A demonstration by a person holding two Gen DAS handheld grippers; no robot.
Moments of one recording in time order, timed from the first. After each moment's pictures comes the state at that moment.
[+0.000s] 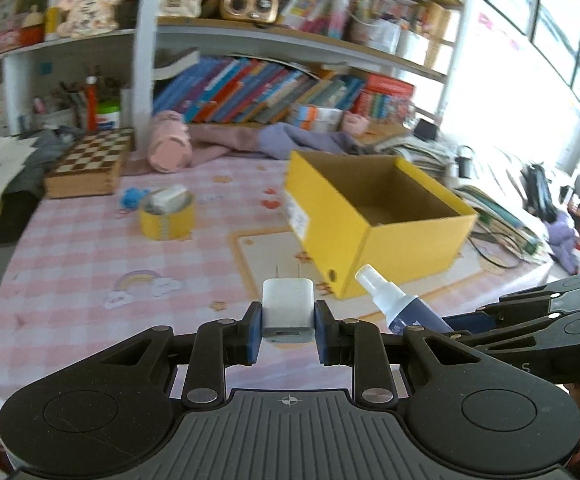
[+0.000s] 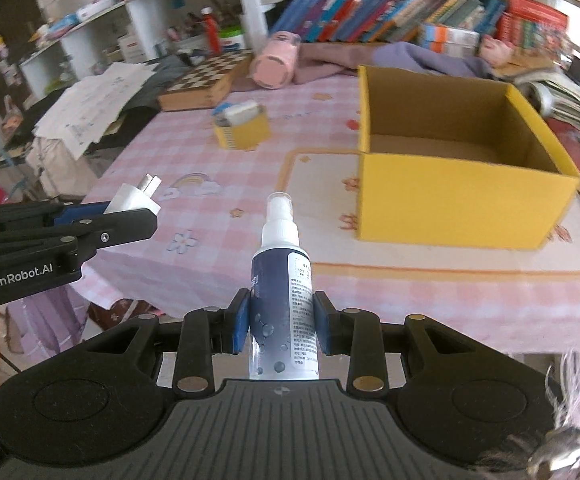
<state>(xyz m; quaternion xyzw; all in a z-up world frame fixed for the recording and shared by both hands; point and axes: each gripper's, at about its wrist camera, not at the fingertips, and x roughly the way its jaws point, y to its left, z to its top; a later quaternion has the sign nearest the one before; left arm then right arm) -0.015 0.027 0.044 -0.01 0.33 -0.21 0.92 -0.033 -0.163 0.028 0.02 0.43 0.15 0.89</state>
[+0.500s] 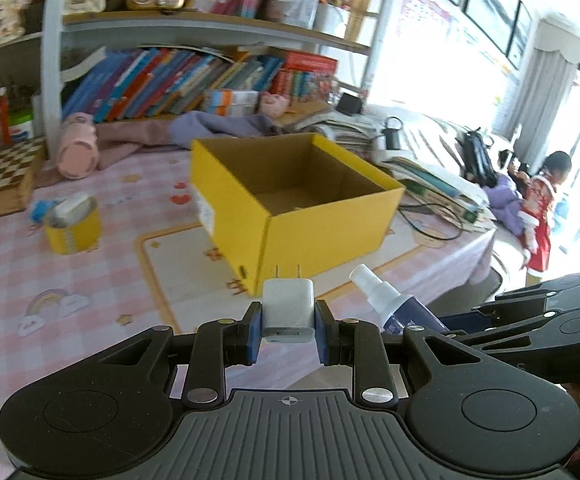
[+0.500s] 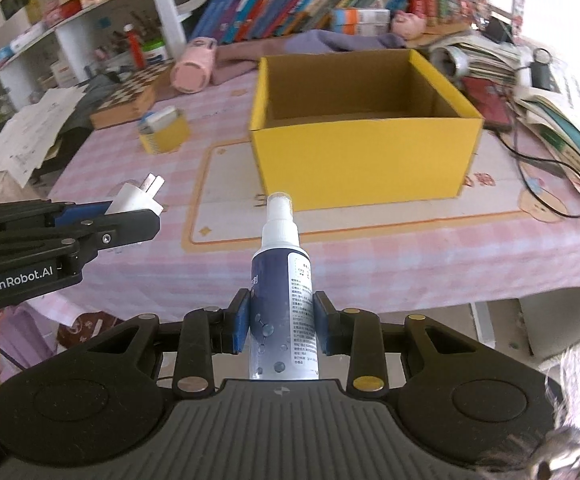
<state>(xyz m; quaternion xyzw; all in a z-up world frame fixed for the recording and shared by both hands) -0.008 -0.030 0.037 0.01 0.33 -0.31 0.89 -0.062 -0.216 0.027 0.06 0.44 0.05 0.90</state>
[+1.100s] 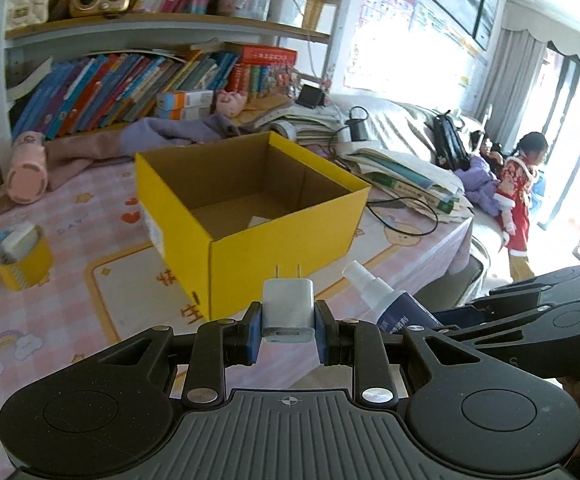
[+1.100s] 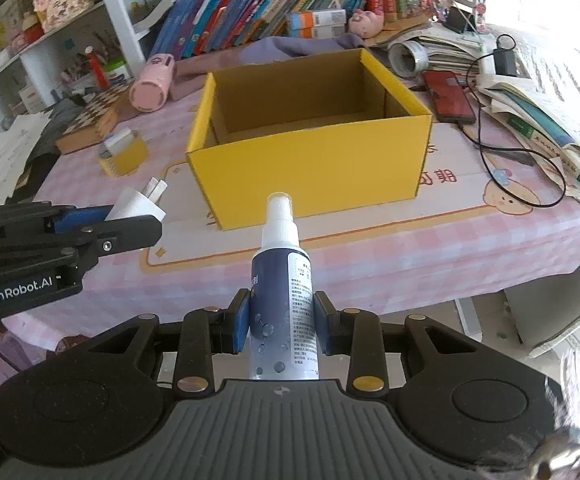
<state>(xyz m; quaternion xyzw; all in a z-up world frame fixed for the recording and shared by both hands) 0.015 -0.075 0.037 0.04 0.33 -0.36 0.87 -0.050 -0.253 0.027 0.08 0.43 0.01 0.90</state>
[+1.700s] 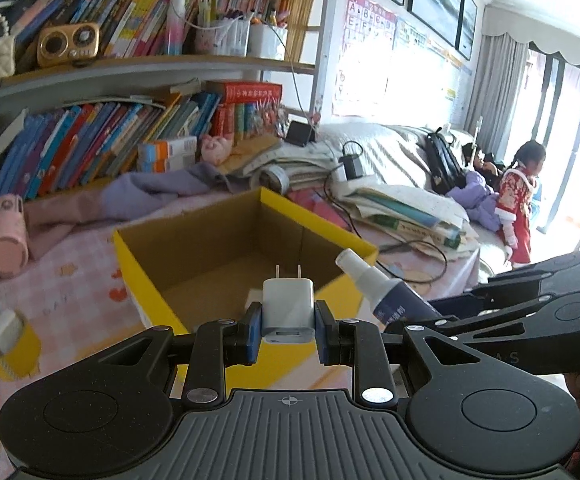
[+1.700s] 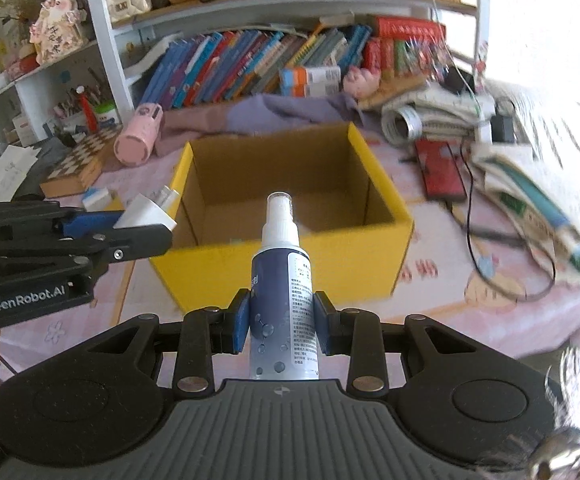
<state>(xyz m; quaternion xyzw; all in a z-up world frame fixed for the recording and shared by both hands) 0.071 -0.113 0.059 0.05 0.27 -0.36 0.89 0.010 -0.283 0.057 0.04 0.37 0.02 0.93</state>
